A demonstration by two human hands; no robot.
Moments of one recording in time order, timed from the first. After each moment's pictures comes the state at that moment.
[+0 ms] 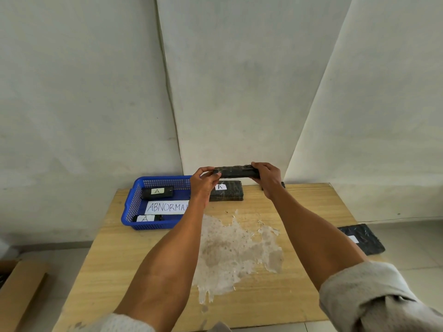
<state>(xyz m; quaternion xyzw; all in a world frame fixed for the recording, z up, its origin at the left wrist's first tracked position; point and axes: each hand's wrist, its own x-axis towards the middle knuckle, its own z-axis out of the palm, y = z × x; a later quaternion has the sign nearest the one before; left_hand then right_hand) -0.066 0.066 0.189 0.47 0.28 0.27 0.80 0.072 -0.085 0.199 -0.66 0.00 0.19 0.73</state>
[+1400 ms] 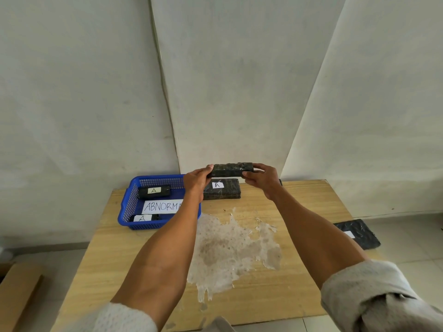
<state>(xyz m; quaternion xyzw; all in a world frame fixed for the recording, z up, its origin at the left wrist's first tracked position) -0.061 0.078 0.194 0.47 0.37 0.24 0.77 0.063 -0.099 0.196 -0.67 -0.09 0.25 0.69</state>
